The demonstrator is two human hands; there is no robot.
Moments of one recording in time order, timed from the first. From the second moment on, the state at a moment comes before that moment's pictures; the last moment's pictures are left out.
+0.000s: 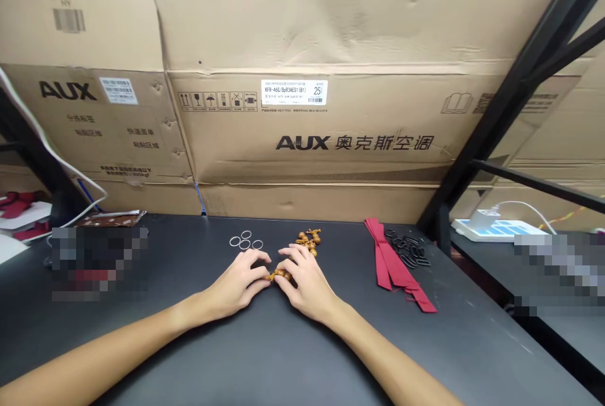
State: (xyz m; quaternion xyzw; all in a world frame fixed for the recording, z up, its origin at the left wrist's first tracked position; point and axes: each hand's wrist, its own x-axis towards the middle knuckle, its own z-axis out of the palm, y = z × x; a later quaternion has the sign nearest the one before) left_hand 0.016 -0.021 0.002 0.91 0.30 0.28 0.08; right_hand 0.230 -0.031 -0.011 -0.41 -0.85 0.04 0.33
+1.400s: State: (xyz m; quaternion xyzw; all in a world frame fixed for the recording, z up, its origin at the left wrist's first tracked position) left_hand 0.015 -0.021 -0.001 0.90 0.30 0.28 0.10; right_hand 0.227 -0.034 -0.009 -0.39 -0.86 0.08 0.33
